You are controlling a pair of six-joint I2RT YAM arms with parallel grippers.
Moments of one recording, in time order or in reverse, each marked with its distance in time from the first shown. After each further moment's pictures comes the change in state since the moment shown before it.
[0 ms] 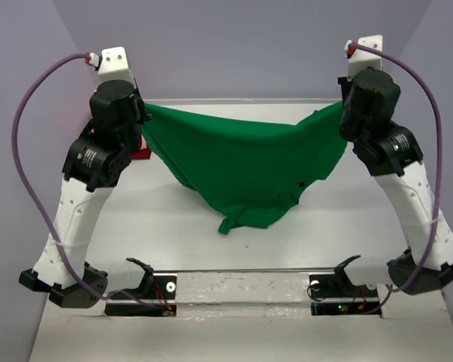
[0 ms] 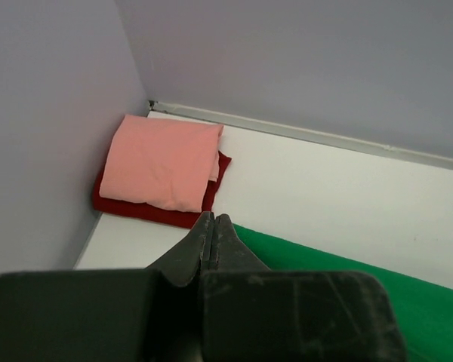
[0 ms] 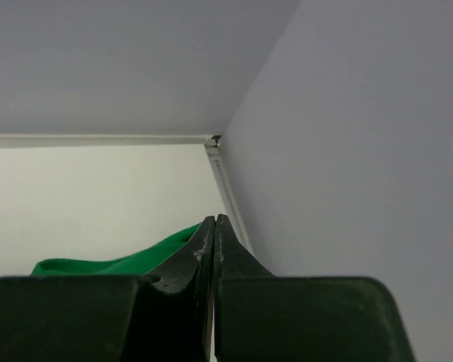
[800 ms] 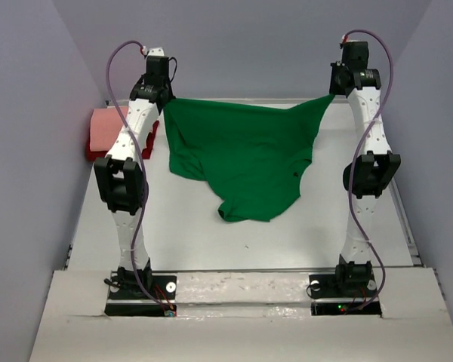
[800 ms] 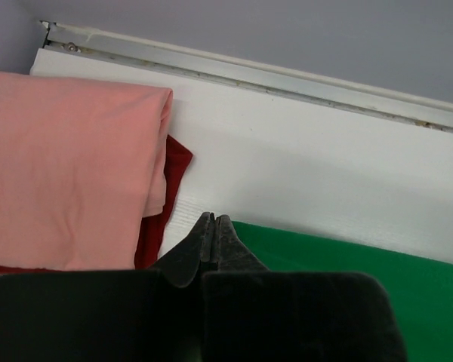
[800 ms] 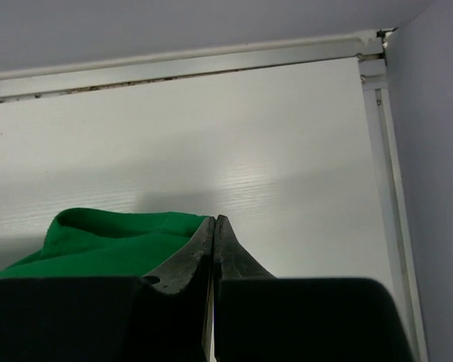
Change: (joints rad) left arm 0.283 0.821 0.261 0.192 0.340 -0.050; right arm -0.509 1.021 0.797 -0.351 -0.730 0.364
